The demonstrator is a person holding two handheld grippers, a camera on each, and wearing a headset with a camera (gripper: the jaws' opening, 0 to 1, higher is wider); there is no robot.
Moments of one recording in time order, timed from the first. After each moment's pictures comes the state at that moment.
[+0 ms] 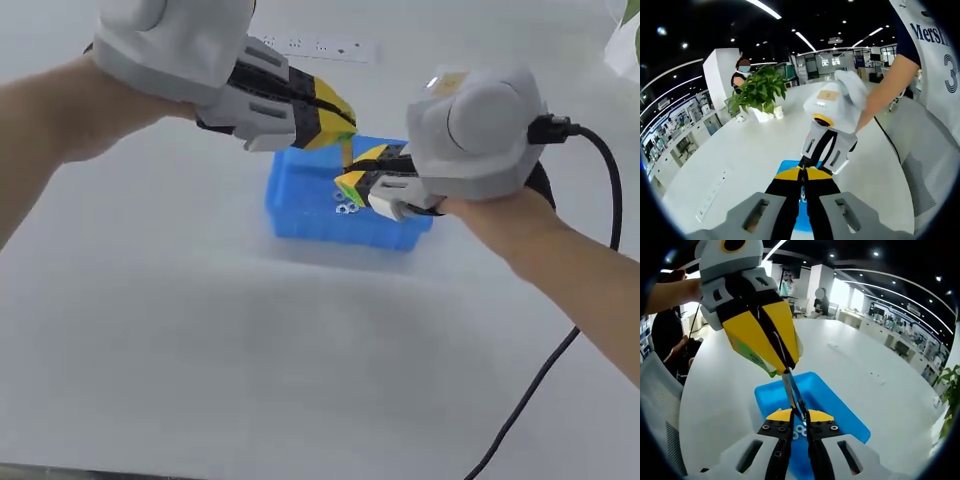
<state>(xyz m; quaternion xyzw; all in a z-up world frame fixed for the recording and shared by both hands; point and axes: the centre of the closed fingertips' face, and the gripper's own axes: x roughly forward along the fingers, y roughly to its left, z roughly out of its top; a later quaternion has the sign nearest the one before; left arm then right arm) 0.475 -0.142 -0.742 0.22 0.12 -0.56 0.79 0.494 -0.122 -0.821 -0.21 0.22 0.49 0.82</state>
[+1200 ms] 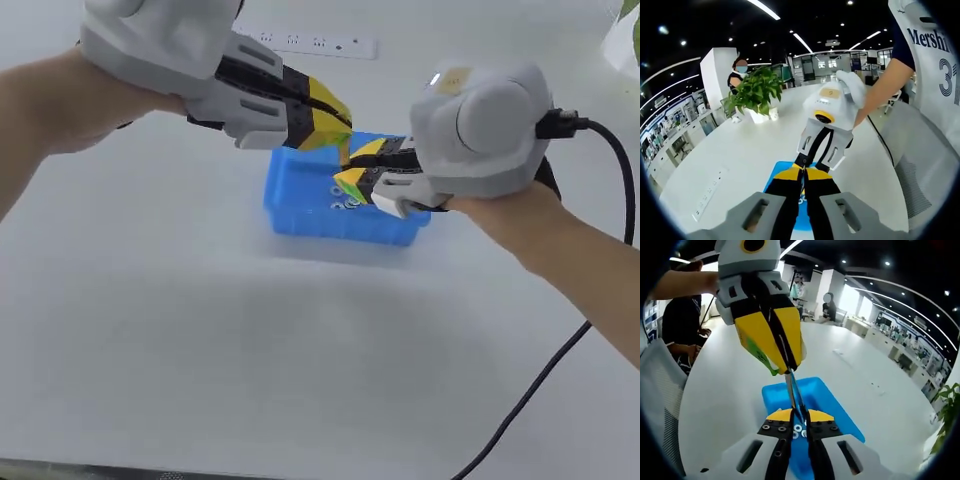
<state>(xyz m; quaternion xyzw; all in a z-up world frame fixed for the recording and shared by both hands) 0.461 -0.137 -0.735 0.21 0.12 -0.58 0.78 0.478 -0.123 -0.807 -0.25 0.18 0.52 0.80</state>
